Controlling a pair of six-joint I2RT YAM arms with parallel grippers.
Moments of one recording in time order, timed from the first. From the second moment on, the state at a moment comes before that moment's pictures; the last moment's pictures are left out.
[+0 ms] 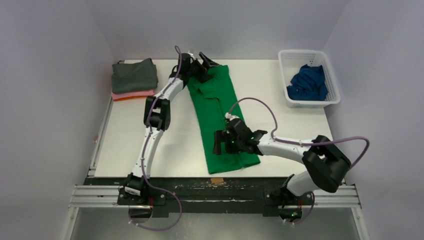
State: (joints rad) left arm -0.25 2.85 2.51 -0.05 0.58 -1.14; right arm 0.79 1.42 0.69 -0.18 -0.02 0.71
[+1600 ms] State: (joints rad) left arm -0.96 1.00 0.41 -0.34 -0.11 -1.06; right arm 0.96 1.11 0.53 -0.53 0.20 0.82
